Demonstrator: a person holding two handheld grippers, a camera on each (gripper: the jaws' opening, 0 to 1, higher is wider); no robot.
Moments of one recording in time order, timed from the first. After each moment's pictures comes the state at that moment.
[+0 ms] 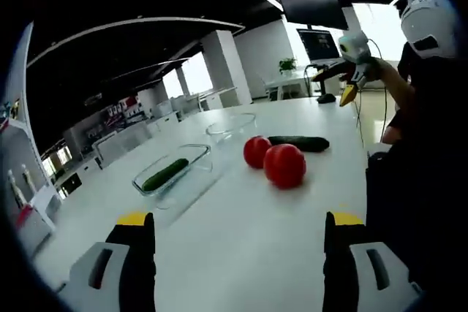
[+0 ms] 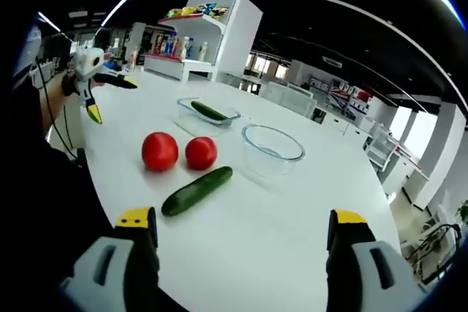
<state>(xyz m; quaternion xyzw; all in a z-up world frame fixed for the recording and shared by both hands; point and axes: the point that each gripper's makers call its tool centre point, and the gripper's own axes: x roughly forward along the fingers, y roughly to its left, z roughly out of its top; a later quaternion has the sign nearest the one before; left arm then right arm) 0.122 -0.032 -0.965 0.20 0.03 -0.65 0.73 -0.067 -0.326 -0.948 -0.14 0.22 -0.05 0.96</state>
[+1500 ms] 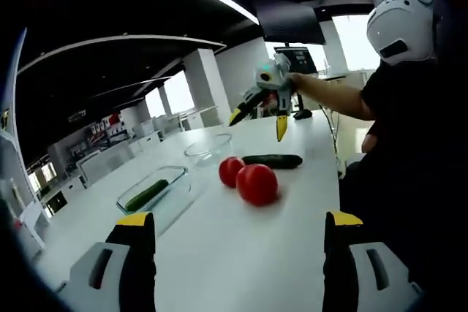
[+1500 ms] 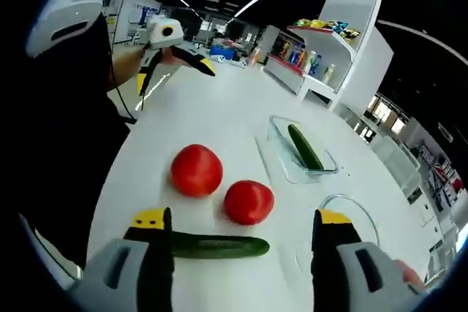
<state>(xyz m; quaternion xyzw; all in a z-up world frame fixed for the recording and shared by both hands) 0.089 -0.041 -0.951 0.20 0.00 -0.70 0.68 0.081 -0.265 -0.969 -0.29 0.20 0.34 0.87</state>
